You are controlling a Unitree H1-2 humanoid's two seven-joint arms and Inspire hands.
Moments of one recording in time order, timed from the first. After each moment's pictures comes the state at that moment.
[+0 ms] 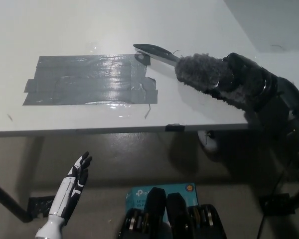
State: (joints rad) left_arm -0.09 0.18 -0.05 0.33 0.16 -0.40 -0.02; right_arm -1.13 -0.22 0.39 1.19 -0.47 0.17 0.14
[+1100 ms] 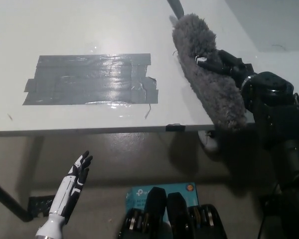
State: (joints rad) left_arm -0.10 0.18 -0.05 0.34 0.14 -0.39 -0.03; right_arm -0.98 -0.11 -0.12 0.81 0.07 0.39 0.31
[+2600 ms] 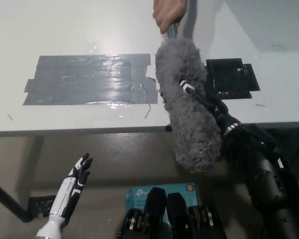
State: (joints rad) left_arm -0.10 0.18 -0.05 0.35 0.14 -0.39 -0.04; right_arm -0.65 -0.05 0.08 0.30 0.81 0.46 0.03
